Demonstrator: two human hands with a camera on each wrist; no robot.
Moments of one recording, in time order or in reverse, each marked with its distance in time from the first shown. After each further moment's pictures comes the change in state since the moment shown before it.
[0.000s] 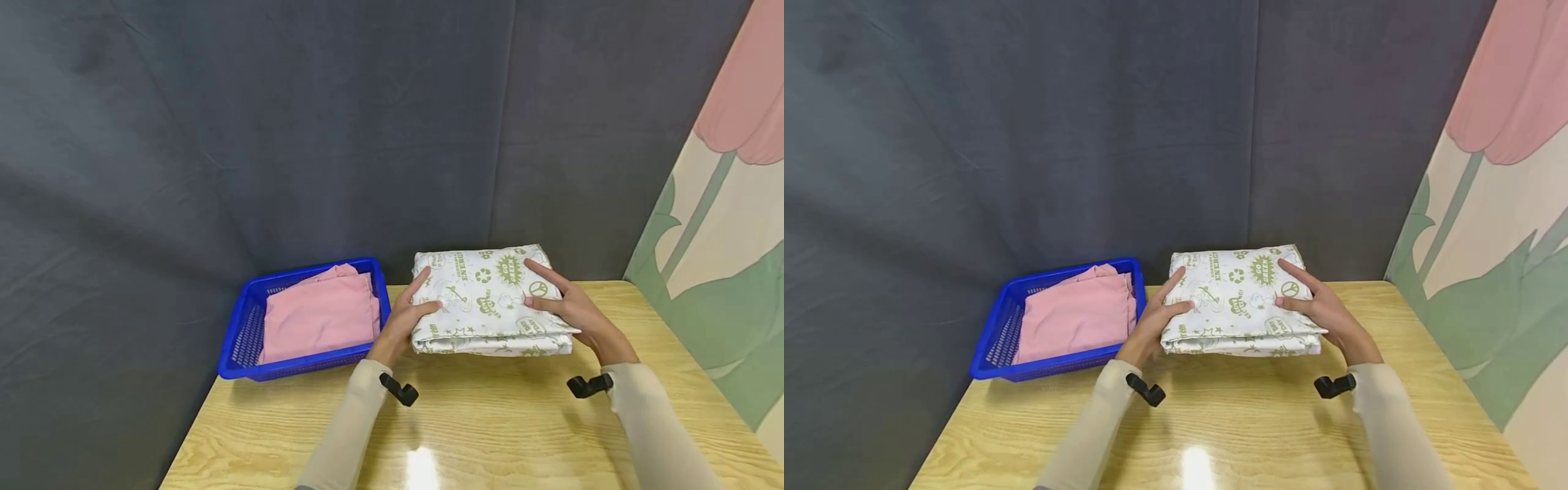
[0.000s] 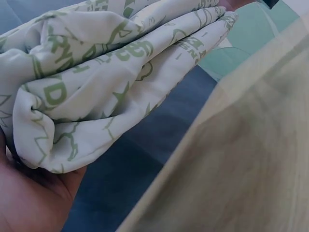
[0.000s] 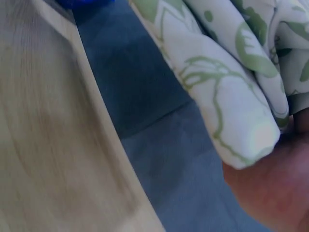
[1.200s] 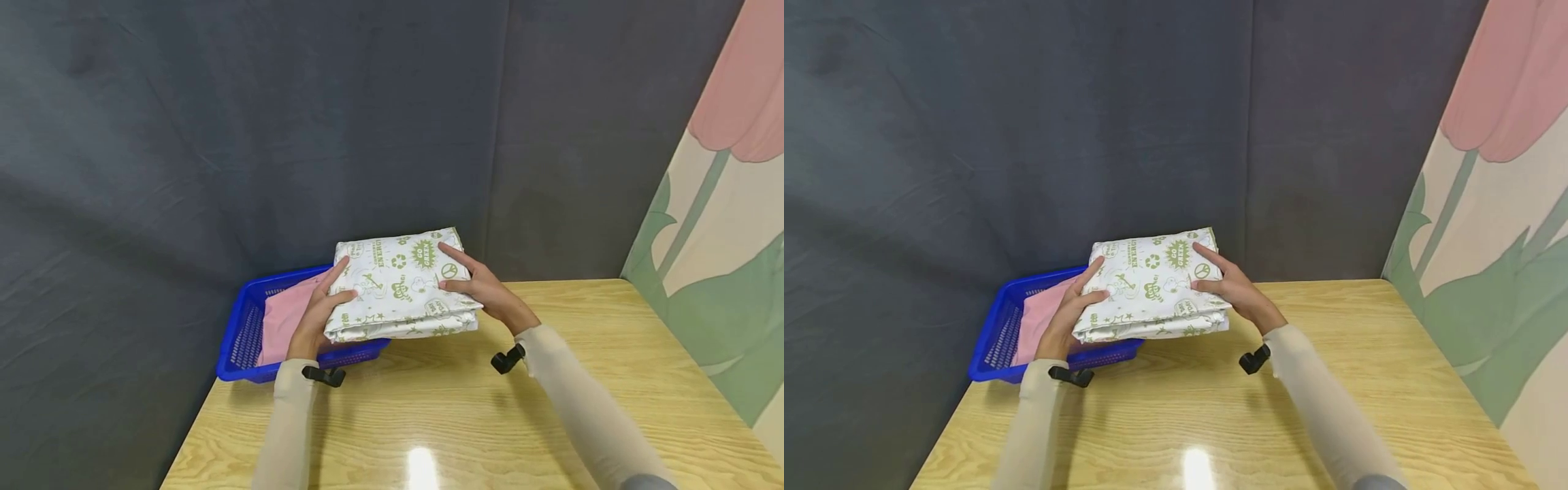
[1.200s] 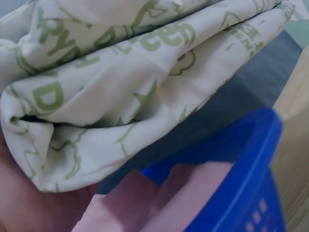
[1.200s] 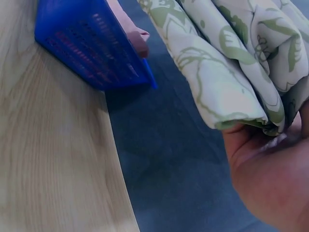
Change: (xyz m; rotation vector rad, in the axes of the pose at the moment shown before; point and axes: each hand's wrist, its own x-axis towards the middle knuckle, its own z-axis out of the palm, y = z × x) left_hand -0.043 0.049 -0.141 0.060 0.117 -0.002; right_hand 0.083 -0.061 0.114 0.172 -0.161 -0.120
